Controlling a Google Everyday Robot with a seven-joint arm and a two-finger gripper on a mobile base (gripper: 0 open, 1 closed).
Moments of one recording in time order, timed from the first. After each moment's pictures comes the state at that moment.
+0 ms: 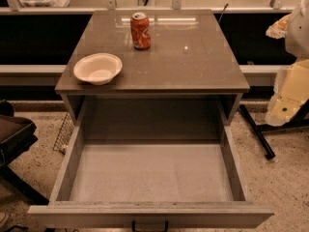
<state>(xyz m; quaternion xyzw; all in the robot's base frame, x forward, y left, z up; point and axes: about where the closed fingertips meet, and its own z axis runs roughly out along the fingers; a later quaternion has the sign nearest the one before) 0.438 -0.214 0.986 -0.60 0.78 -0.05 0.17</state>
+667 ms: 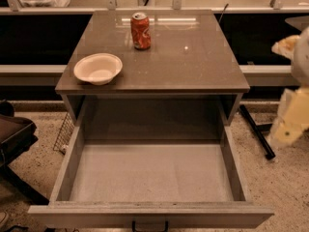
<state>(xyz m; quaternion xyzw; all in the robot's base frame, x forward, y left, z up) 0.419 -0.224 0.962 -0.59 0.78 -0.05 0.19</state>
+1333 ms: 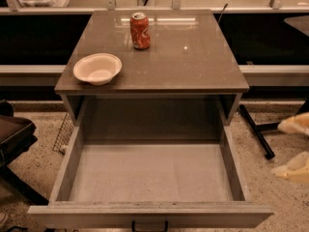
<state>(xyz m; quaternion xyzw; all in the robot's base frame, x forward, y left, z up) 0.351 -0.248 0.891 -0.57 0.78 -0.08 0.25</state>
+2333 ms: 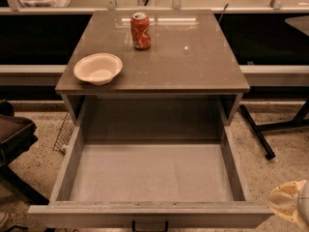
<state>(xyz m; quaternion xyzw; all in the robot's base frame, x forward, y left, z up) 0.298 -0.268 0.763 -0.57 0.79 -0.03 0.22</state>
